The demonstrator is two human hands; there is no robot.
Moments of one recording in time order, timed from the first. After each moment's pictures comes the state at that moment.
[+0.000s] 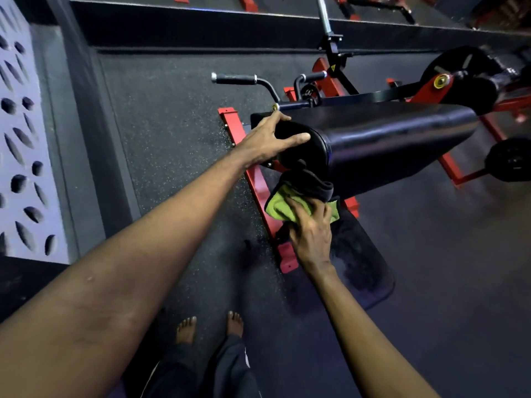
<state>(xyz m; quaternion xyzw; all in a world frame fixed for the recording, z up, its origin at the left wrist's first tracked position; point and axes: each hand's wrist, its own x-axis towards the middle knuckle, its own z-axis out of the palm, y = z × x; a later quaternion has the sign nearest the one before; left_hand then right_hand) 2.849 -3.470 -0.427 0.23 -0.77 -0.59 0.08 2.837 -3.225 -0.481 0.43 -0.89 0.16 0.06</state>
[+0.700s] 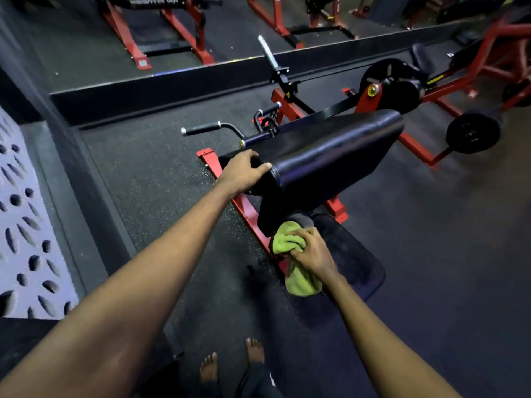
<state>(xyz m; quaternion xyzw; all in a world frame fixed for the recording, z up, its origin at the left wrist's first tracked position) 2.846 -3.438 -0.347 0.26 -0.86 -0.44 0.05 2.812 -3.164 -0.458 0.30 -0.91 0.25 -0.17</state>
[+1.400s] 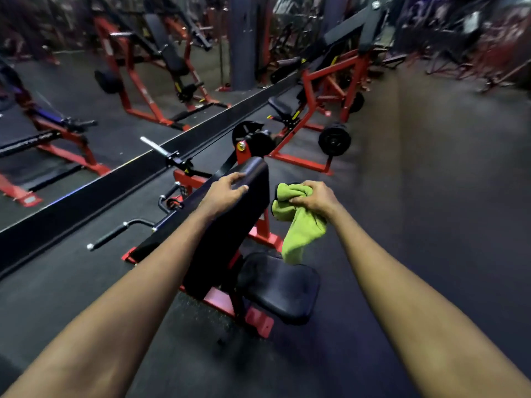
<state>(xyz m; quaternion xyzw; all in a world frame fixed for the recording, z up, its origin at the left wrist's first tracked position) 2.770 -3.259 -0.176 -0.01 -0.91 -0.42 0.05 2.725 -2.994 -0.178 0.06 -0.93 0.36 -0.02</state>
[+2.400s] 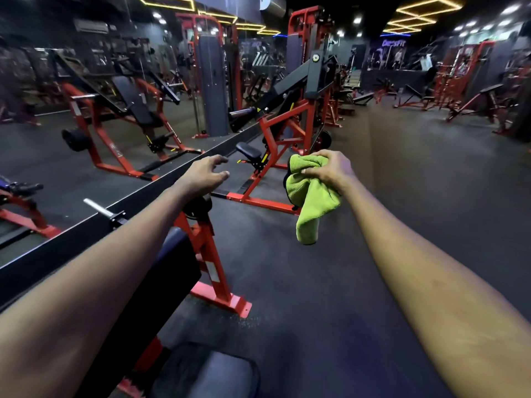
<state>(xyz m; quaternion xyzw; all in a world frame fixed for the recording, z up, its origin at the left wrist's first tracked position) 2.482 -3.024 -0.034 -0.07 -0.95 -0.28 0.13 2.436 -2.694 -0.034 0.02 -0.90 0.40 0.14</state>
